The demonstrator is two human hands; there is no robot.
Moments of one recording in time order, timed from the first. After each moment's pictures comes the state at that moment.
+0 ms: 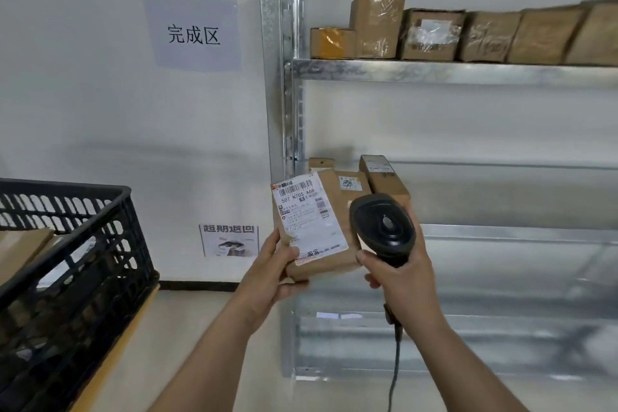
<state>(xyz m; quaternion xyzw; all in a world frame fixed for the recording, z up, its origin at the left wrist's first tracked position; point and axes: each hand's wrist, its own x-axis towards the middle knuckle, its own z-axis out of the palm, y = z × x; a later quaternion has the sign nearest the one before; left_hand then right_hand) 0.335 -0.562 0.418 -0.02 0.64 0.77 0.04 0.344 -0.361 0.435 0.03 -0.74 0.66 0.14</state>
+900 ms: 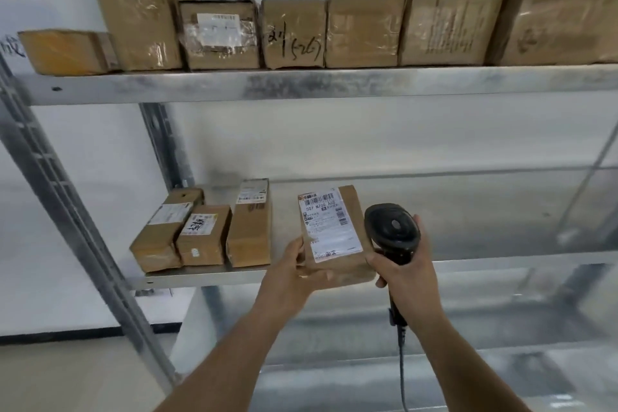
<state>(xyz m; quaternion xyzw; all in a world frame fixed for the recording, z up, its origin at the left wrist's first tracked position) 0.151 -0.210 0.406 0.05 0.83 0.55 0.01 0.165 -0.017 0.412 -0.06 -0.75 0.63 0.17</state>
